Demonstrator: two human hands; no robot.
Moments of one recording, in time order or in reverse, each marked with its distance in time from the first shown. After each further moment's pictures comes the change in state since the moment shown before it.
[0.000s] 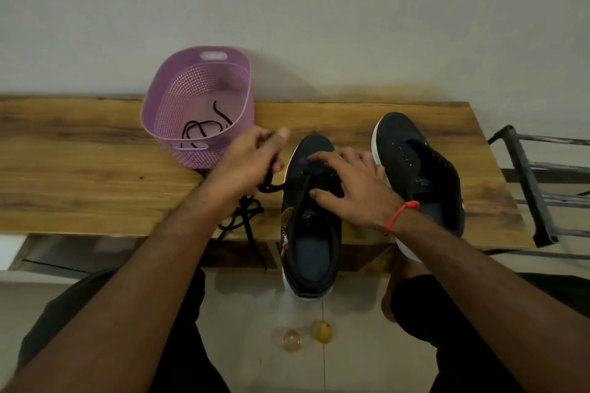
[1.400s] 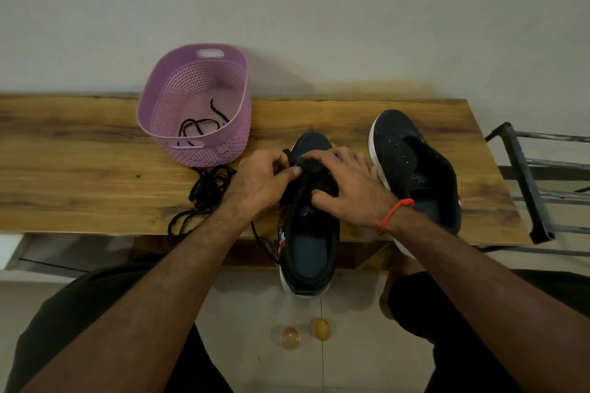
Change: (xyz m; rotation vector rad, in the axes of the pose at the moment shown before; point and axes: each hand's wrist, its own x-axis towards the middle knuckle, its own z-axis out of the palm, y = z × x) left_hand 0.008 -0.024 0.033 0.387 0.080 0.089; right_hand -0.001 -0.005 0.000 0.057 -0.046 -0.013
